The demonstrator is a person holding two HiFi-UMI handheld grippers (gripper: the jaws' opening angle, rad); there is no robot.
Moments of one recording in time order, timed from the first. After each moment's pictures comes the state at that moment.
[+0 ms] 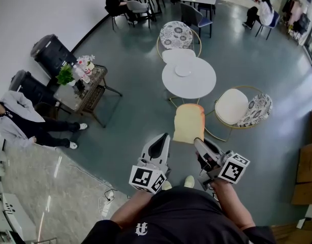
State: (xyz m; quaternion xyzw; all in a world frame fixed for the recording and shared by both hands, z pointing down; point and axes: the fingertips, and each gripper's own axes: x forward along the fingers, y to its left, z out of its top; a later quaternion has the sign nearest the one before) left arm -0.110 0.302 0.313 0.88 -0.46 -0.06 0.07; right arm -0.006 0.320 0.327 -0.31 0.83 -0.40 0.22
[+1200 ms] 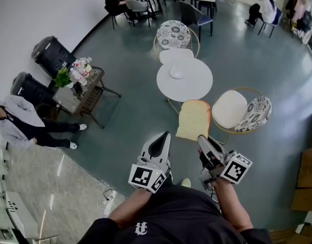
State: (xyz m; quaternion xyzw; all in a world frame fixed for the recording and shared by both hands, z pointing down) left arm -0.034 0.257 0.314 0.88 -0.46 -0.04 0.05; right arm 0.078 0.269 0.325 -0.32 0.82 -0.39 0.25
